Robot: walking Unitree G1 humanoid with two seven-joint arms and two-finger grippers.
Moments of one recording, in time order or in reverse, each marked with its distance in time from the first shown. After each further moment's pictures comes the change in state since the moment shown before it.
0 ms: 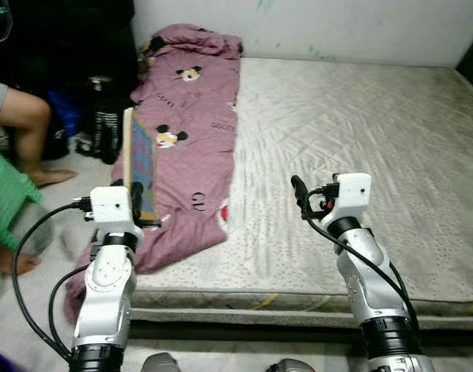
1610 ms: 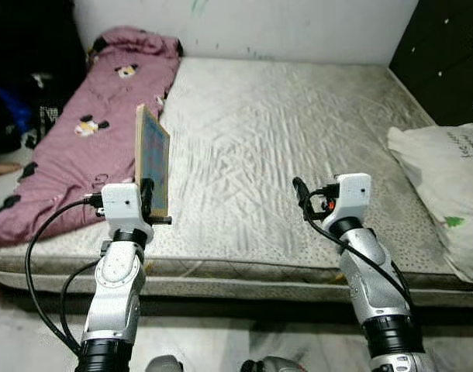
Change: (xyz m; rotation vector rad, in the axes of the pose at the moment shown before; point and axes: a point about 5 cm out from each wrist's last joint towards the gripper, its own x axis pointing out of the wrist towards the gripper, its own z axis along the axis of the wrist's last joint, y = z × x) left arm 0.005 -0.014 0.002 -0.031 -0.020 -0.050; right arm 0.001 -0.004 -0.002 -0.019 0.021 -0.009
